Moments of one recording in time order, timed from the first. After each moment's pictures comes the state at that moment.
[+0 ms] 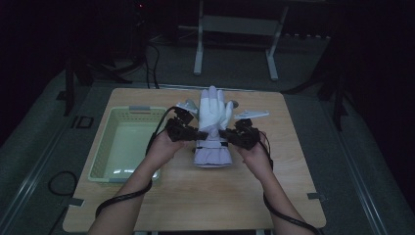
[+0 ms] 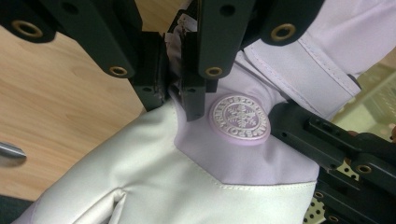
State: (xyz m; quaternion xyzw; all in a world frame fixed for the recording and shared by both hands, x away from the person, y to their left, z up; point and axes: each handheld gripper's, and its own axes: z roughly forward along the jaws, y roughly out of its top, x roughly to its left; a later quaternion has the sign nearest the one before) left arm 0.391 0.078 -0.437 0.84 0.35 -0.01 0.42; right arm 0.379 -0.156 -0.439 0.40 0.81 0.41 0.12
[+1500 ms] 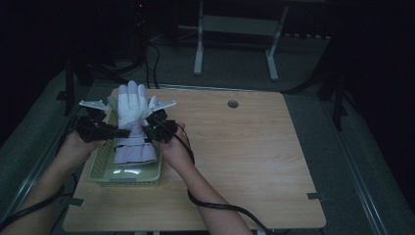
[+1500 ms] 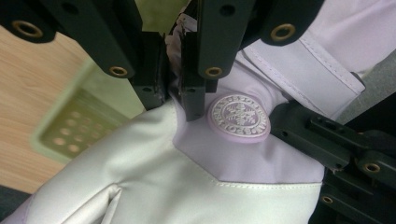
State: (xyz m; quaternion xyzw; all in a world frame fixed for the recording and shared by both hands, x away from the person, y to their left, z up) left arm 0.358 0.300 -0.431 0.82 0.41 0.04 0.40; right arm 0.378 0.072 -0.438 0.35 0.84 0.41 0.09
